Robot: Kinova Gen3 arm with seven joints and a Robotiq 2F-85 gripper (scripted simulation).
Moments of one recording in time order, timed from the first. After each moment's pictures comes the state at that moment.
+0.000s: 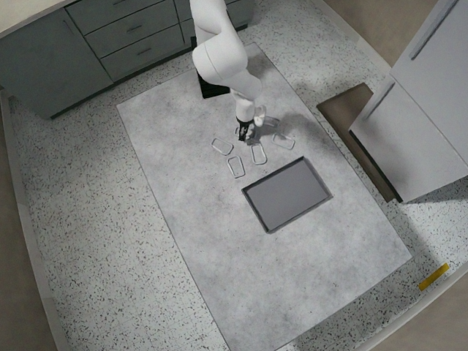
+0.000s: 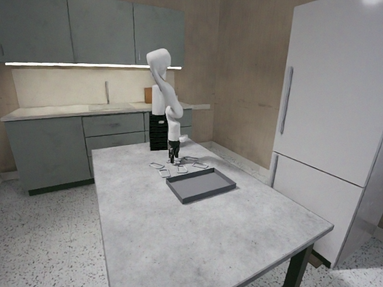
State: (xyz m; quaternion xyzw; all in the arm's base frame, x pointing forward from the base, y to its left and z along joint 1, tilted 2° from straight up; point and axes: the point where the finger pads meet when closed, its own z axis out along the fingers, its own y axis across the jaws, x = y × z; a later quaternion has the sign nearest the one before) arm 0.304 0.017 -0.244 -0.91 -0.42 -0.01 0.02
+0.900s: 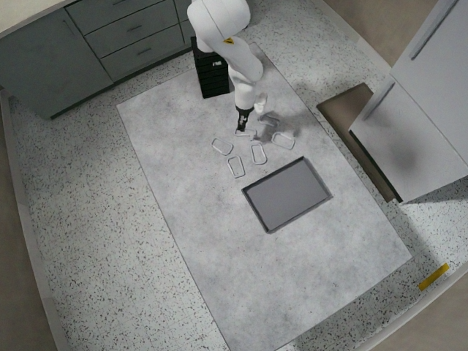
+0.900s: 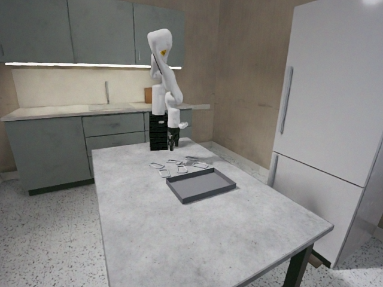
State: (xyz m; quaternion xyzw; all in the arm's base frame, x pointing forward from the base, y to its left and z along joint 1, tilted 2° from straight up) arm 0.301 0.014 -0.163 -0.91 -0.42 -0.01 0.02
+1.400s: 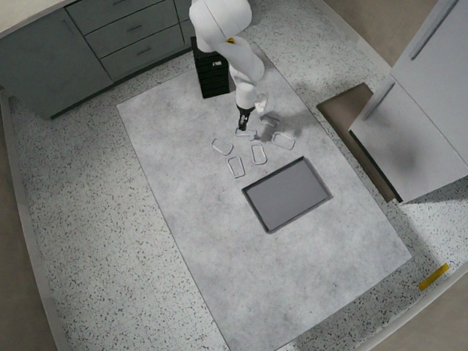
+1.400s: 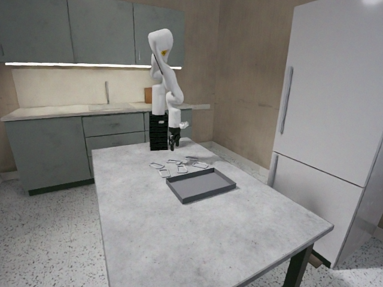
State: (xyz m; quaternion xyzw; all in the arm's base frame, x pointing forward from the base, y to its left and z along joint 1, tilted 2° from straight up) arm 0.301 0.019 -0.162 -0.91 -0.41 -0.01 0.02
